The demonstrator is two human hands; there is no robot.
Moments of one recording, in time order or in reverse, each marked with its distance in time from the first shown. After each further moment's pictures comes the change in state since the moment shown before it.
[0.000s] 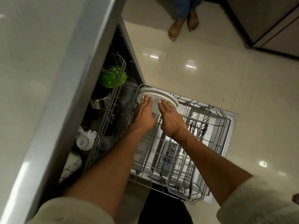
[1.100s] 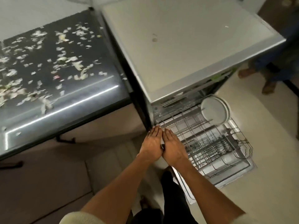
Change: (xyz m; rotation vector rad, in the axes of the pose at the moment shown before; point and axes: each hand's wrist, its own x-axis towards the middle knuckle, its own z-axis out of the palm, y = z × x) left_hand -0.465 -0.032 0.060 -0.172 0.432 -0.400; right_hand -0.326 -0.210 0.061 -0.348 -0.192 -0.589
